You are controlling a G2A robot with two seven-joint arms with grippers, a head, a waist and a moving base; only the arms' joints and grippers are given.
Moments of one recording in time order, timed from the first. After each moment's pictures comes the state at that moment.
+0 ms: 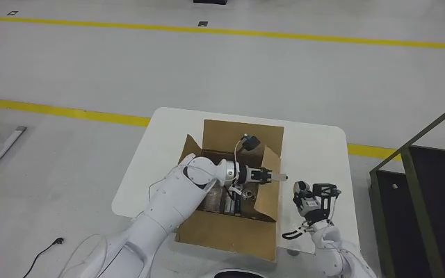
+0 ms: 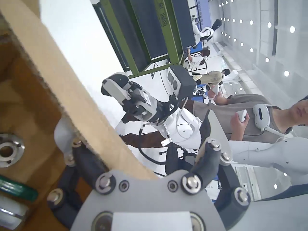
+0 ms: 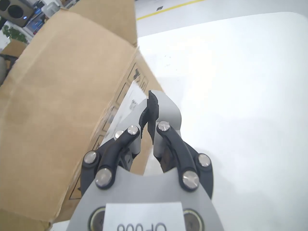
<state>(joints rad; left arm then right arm) 0.59 -1.55 -0.73 -0.84 -0.13 -0.48 -0.94 -1.62 -1.25 1.47 -1.63 -0.90 -0.06 -0.03</state>
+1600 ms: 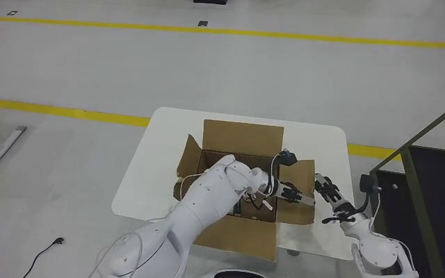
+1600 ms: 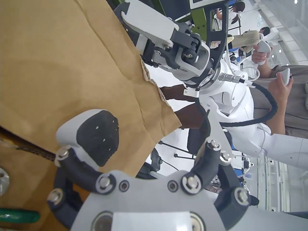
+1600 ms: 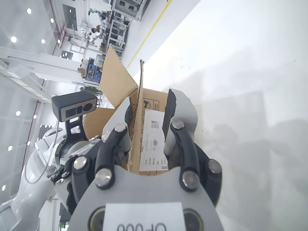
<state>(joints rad) 0.43 -1.81 -0.49 -0.46 -0.02 -0.59 -0.89 -1.62 -1.24 1.72 -1.64 -0.14 -0.20 0.40</state>
